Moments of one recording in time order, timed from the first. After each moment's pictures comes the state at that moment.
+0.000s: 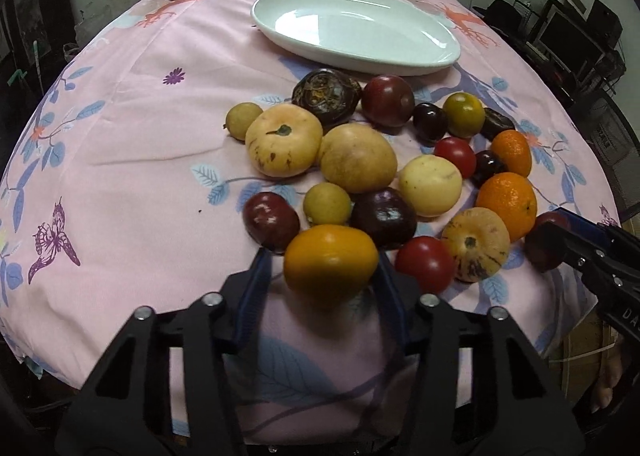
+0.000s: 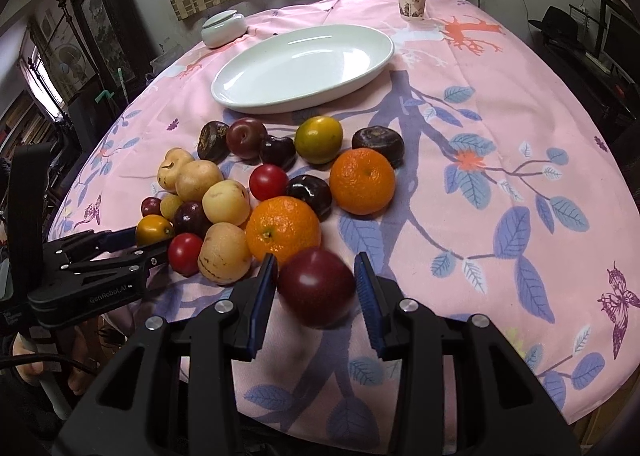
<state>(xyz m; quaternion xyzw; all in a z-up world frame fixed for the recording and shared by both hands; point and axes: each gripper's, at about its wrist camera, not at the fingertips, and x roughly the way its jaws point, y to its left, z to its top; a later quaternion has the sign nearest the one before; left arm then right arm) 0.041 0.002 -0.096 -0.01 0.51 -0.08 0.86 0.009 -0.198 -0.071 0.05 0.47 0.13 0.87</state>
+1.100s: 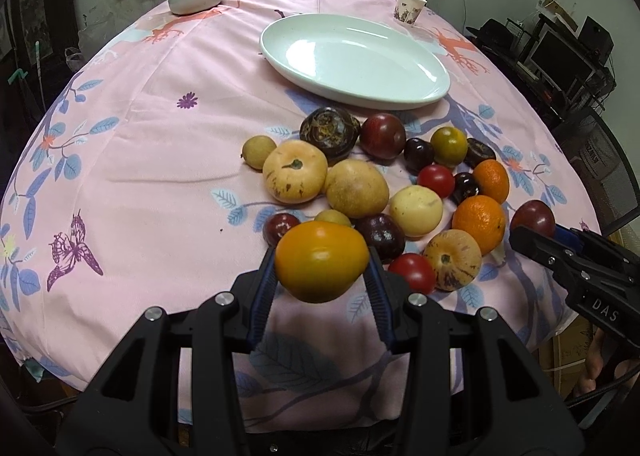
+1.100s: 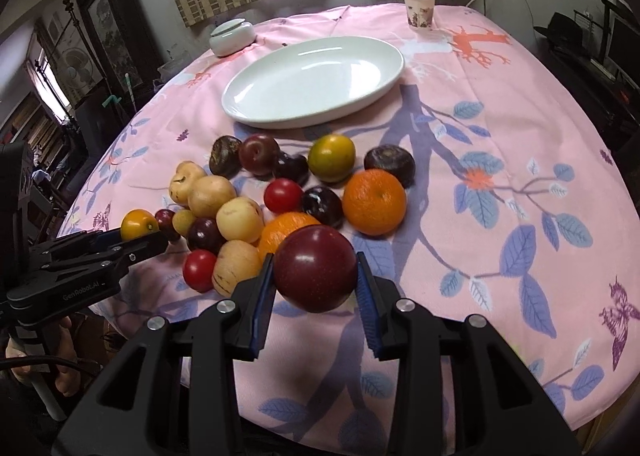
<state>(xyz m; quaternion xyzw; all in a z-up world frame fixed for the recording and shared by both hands) 0.036 0.020 -0.067 -0.03 0.48 -0.09 0.87 0.019 -0.192 -0.060 0.05 0.45 0.14 0.88</state>
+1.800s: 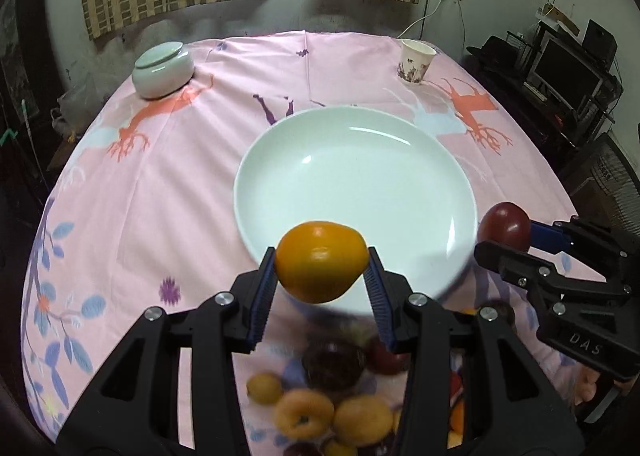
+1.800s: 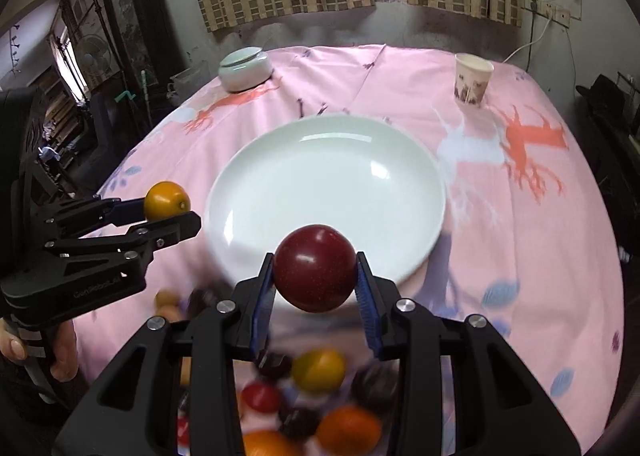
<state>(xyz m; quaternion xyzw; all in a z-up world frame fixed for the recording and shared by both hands) 0.214 -0.012 -0.009 0.02 0.44 -0.09 0.89 0.188 -0.173 -0.012 0.00 0.43 0.18 0.88</state>
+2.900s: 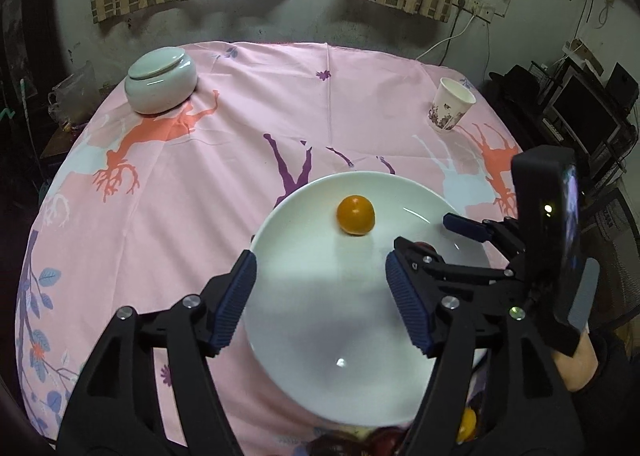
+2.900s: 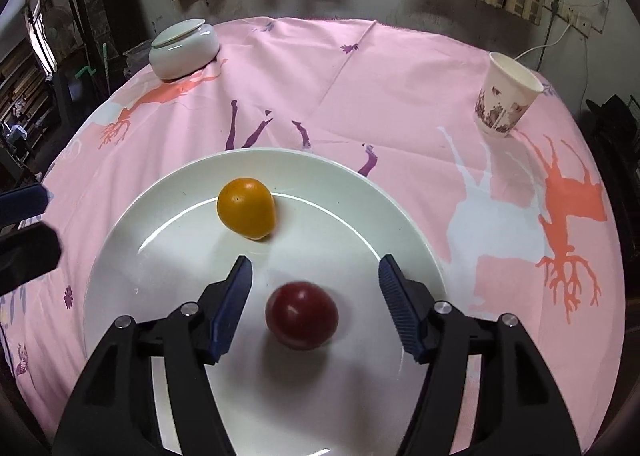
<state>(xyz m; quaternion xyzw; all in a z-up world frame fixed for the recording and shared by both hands) 0.292 0.007 0.017 -0.03 0.45 -0.08 0.89 0.336 -0.150 -0.060 -0.05 0.47 0.14 0.87</state>
